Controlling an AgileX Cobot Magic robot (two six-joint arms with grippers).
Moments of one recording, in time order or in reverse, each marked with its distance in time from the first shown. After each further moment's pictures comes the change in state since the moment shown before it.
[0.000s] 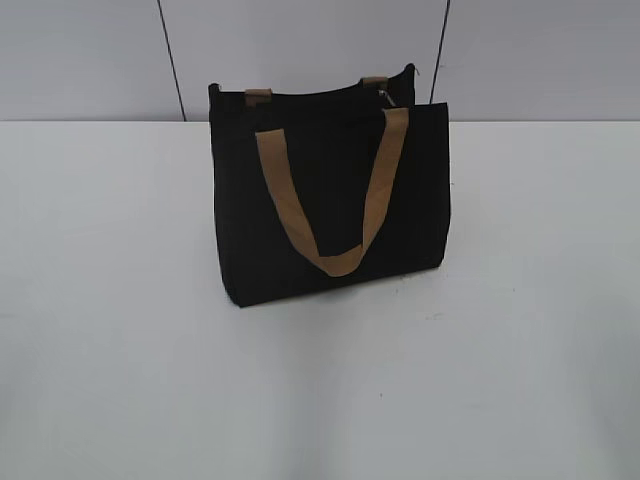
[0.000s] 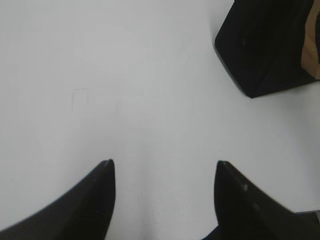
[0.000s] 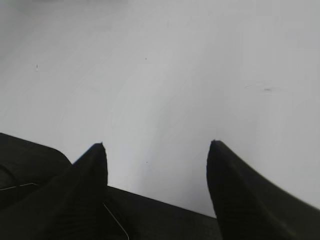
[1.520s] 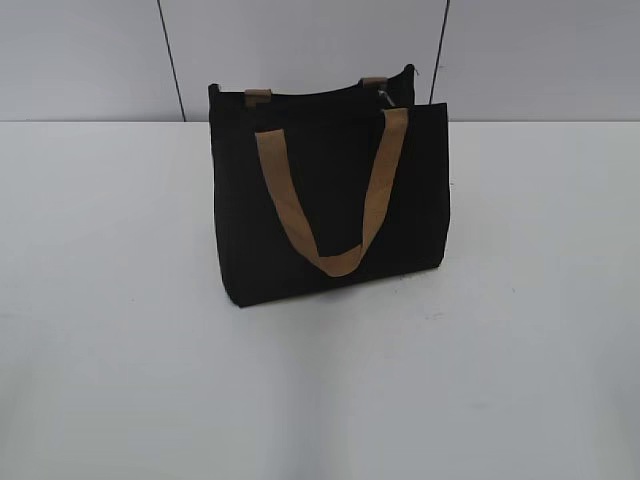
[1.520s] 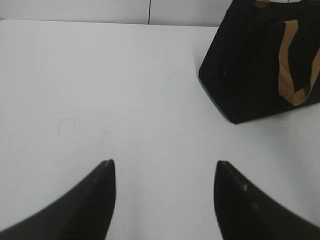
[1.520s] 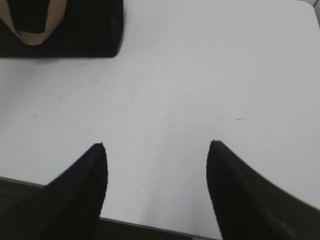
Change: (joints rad) left arm 0.001 -0.164 0.070 -0.047 -0.066 0.003; right arm -0.095 -0.387 0.025 0.013 0.068 0.006
